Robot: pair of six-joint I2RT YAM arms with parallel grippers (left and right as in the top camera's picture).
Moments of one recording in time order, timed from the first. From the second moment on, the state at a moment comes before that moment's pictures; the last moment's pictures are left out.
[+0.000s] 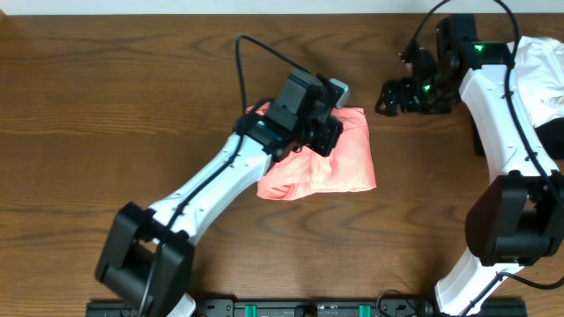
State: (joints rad) left arm -0.62 1.74 1.29 -0.37 0.37 -0.15; right arm 0.01 1.91 1.70 -1.12 -0.32 -0.07
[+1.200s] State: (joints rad) left arm -0.74 1.88 1.30 -0.02 0.36 -0.29; right arm -0.14 1.91 1.70 -1.08 -0.32 -0.07
